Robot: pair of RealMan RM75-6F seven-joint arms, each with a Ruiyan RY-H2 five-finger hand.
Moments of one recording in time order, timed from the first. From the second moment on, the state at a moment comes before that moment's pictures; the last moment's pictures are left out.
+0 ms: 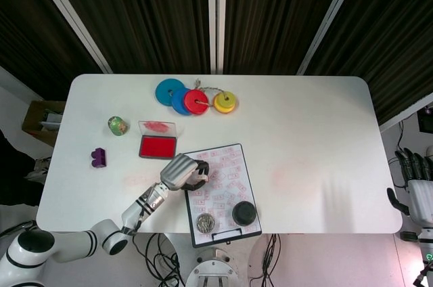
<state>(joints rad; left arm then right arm) -0.70 -1.86 -0.04 -1.11 1.58 1.09 -0.16 0.04 -1.14 0.07 -1.47 -1.44 1.46 0.00</state>
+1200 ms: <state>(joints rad) -0.72 -1.95 -0.02 -0.99 1.59 1.08 -0.22 0.04 -1.13 0.07 -1.46 -1.44 1.46 0.03</state>
